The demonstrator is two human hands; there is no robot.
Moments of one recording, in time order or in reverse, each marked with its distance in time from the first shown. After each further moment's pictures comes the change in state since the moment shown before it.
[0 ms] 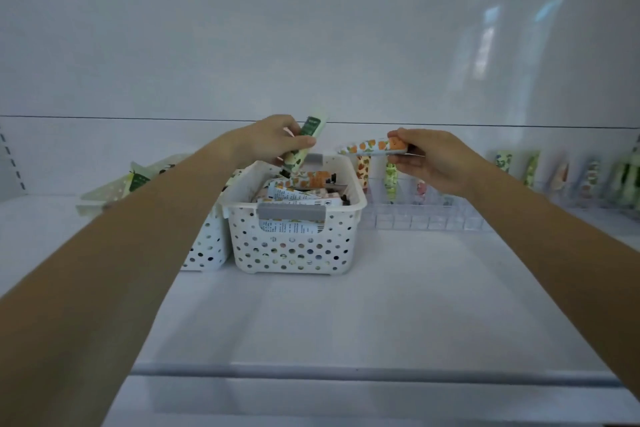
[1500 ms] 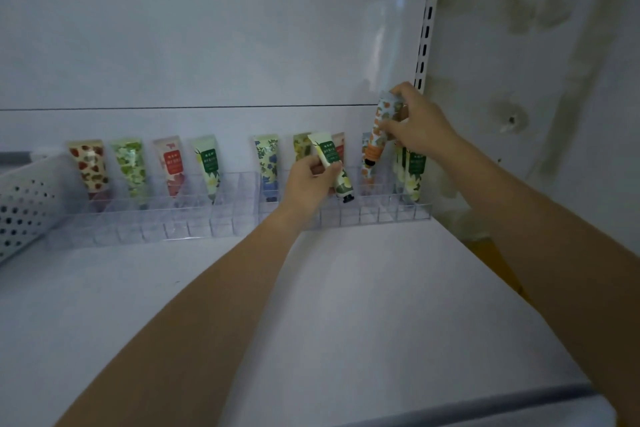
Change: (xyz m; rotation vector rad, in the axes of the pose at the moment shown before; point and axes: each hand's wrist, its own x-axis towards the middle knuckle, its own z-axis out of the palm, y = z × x) left_hand 0.132 0.197 0.425 -0.659 0.200 0.067; right_hand -0.005 -0.027 -0.390 -0.990 0.312 -0.379
